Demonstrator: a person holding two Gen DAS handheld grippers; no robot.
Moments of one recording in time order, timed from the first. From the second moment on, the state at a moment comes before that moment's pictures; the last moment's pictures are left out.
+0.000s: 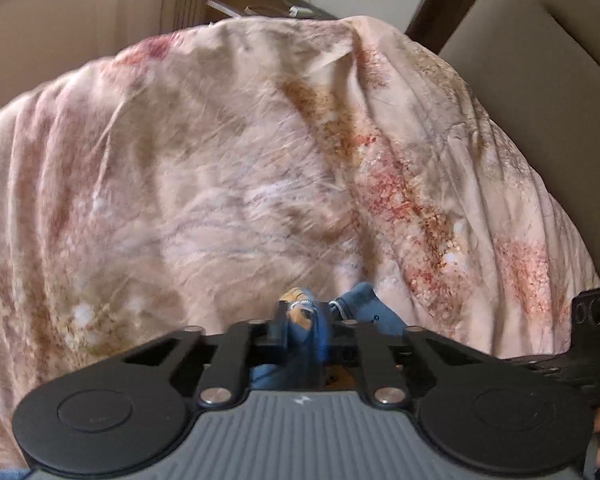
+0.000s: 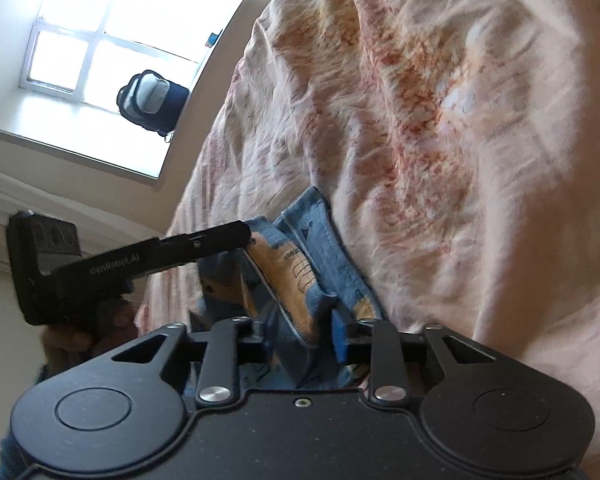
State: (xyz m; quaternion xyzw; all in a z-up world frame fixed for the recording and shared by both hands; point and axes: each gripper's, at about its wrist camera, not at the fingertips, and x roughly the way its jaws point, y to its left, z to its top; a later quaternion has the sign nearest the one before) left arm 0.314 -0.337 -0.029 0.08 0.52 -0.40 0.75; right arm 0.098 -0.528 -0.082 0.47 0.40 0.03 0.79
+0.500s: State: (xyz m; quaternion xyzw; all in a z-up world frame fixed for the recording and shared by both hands) left arm 0.277 -0.363 -0.039 0.18 0.43 -0.47 0.75; right arm 0.065 -0.517 -0.057 0.37 0.39 0.02 0.84
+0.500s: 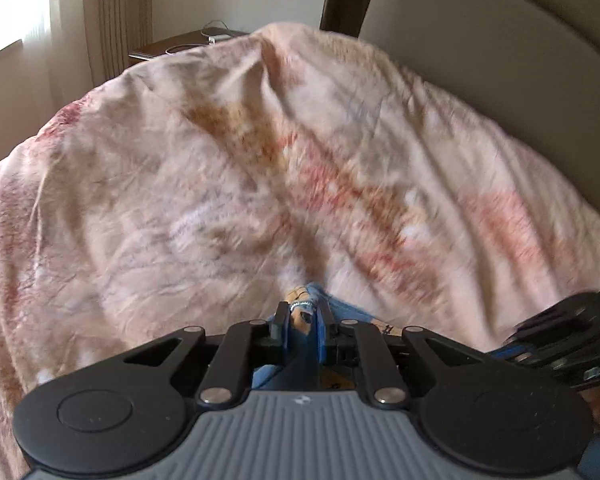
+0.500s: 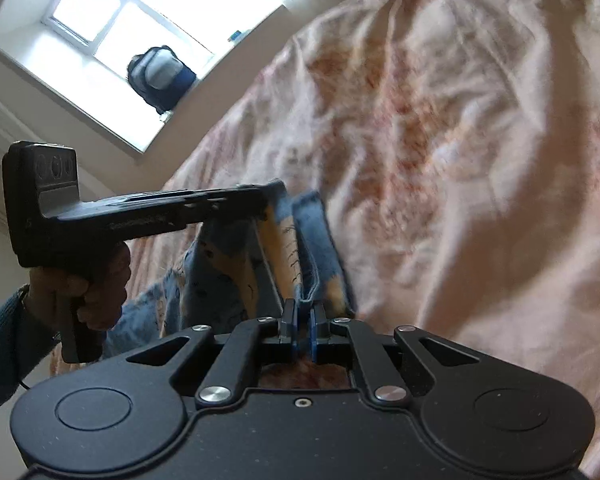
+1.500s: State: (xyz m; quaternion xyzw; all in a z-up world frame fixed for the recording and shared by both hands) left arm 0.282 -0.380 -0.026 0.23 0.41 -0.56 0.68; right arm 0.071 -0.509 -0.072 0.28 0.38 0.08 0.88
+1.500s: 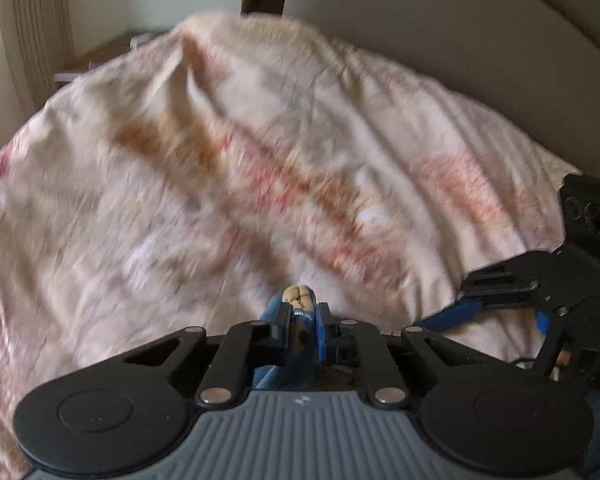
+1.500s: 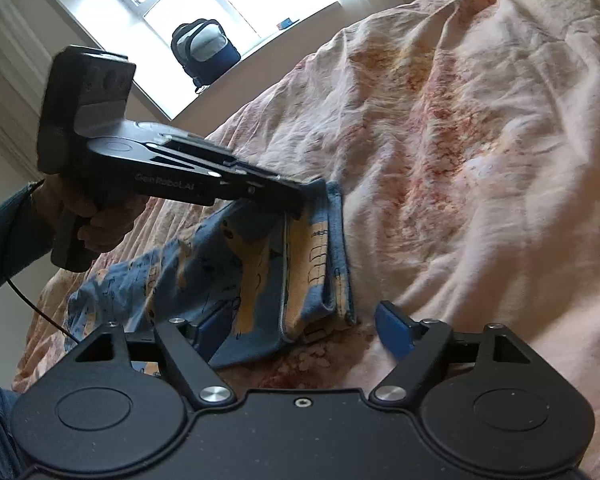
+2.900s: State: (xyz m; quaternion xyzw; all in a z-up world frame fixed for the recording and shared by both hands) left arm 0.283 -0.384 -0.037 0.21 0.41 -0.47 0.75; right arm 0.053 -0.512 -0.070 0.26 0.37 0.04 0.89
